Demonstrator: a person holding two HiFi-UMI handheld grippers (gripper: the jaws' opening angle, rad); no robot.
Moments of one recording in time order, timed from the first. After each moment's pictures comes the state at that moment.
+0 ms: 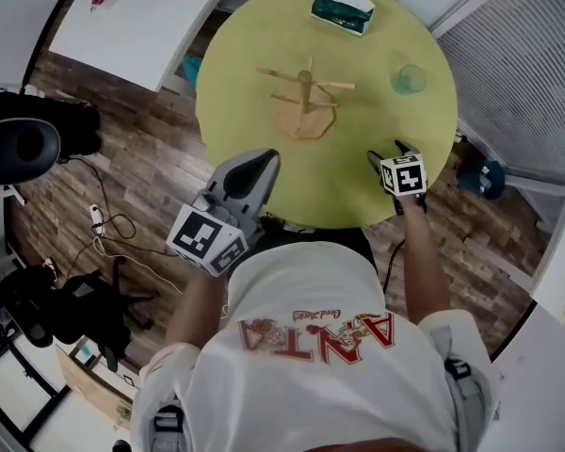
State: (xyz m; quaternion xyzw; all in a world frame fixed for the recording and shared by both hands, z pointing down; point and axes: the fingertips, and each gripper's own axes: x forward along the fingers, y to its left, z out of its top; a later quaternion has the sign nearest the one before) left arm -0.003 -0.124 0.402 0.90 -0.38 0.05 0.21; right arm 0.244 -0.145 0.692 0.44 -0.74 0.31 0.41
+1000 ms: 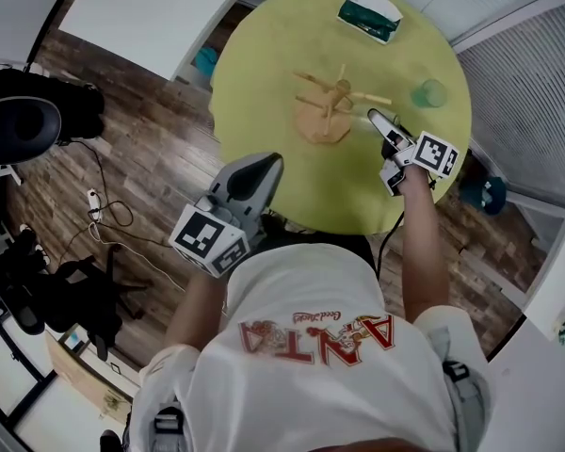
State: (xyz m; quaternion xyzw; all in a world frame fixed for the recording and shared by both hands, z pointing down) left arm -0.044 -0.126 0.417 0.88 -0.40 0.04 0.23; right arm 0.154 -0.241 0.591 0.36 -0.76 0.55 -0.04
